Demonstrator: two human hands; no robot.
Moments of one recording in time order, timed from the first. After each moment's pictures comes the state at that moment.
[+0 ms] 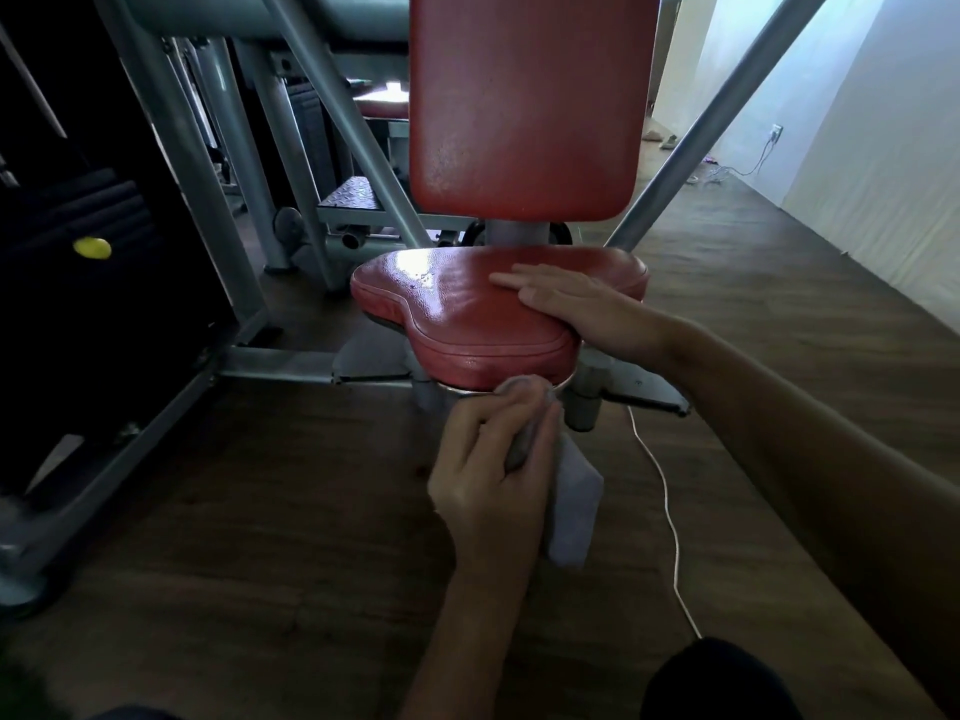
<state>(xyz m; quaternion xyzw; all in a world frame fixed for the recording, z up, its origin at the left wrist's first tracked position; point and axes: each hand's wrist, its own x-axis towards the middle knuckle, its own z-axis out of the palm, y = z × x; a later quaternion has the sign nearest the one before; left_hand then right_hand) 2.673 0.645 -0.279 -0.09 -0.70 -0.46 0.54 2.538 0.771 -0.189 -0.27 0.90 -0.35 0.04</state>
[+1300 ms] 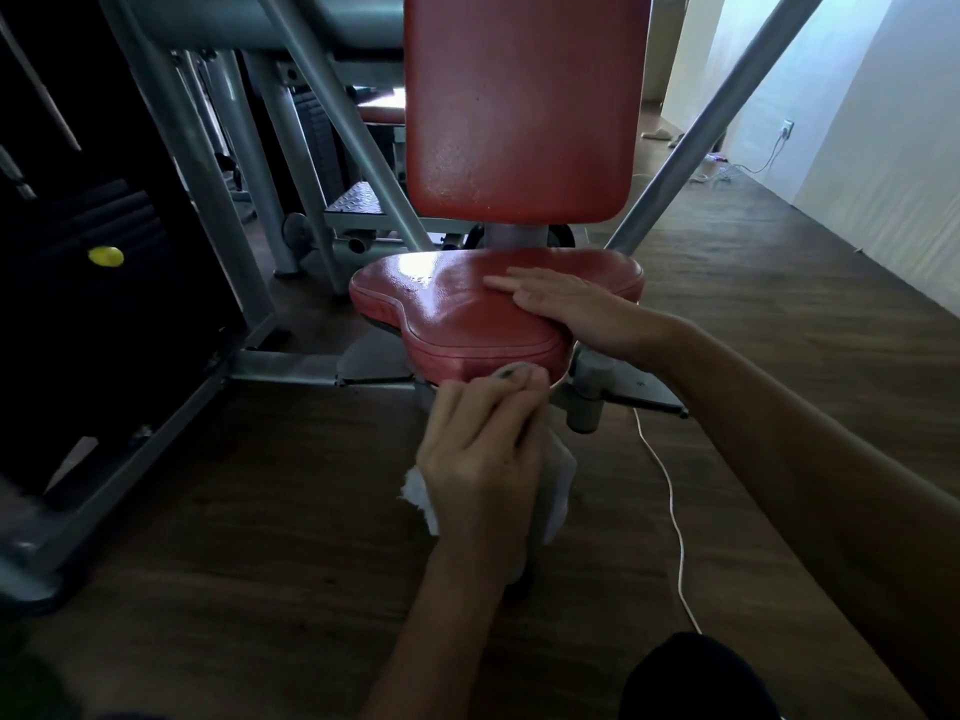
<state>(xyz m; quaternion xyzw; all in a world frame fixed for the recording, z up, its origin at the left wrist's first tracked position) 2.670 0.641 -0.262 -0.14 -0.75 -0.35 0.55 2.550 0.767 -0.176 -0.26 0.91 -0.32 0.06</state>
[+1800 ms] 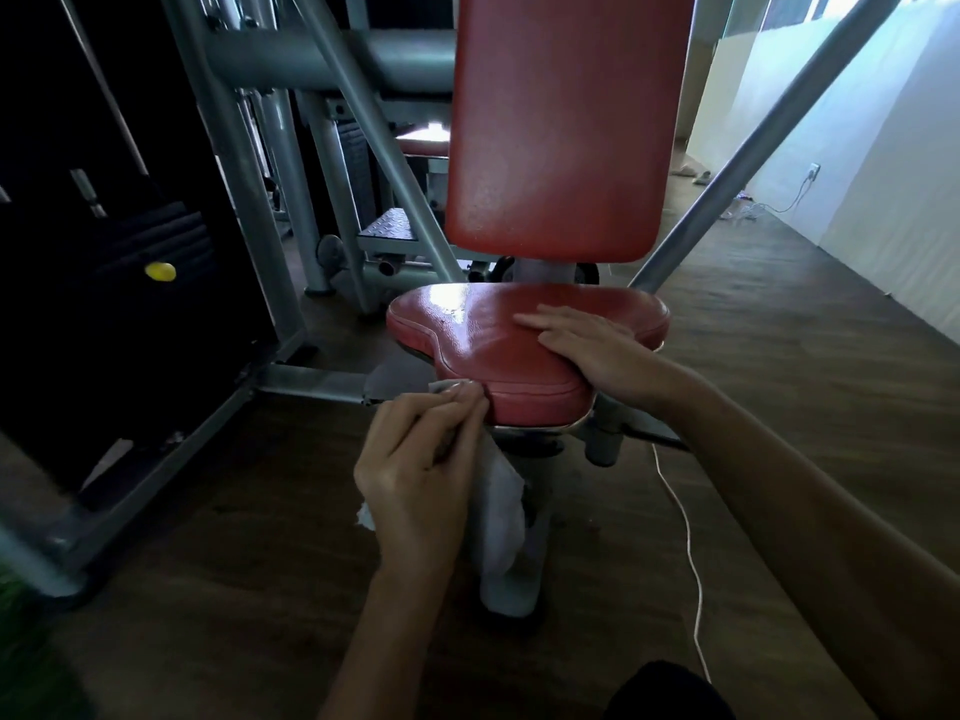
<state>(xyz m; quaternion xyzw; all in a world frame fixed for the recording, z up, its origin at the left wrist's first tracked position) 2.671 0.581 -0.252 -0.08 -0.74 -0.38 0.56 2.559 0.753 -0.175 -0.23 0.93 -0.28 0.02</state>
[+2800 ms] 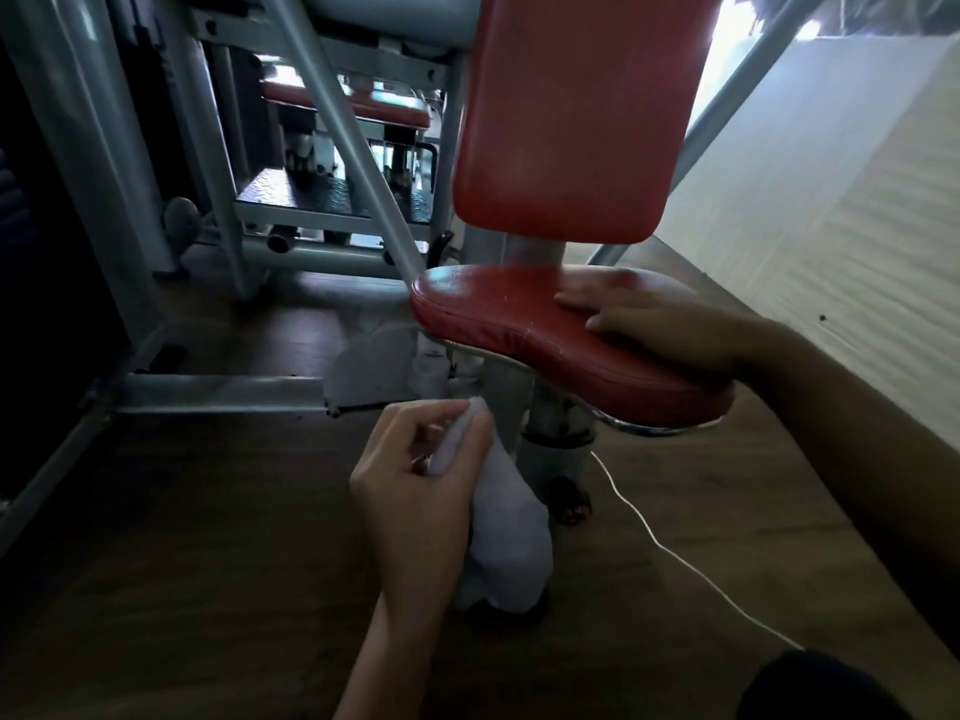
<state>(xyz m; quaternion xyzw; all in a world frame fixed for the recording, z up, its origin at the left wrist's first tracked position) 2.622 0.454 -0.295 -0.09 -0.63 -0.71 0.30 2.564 0.665 -0.146 -0.09 0.98 -0.16 0.04</state>
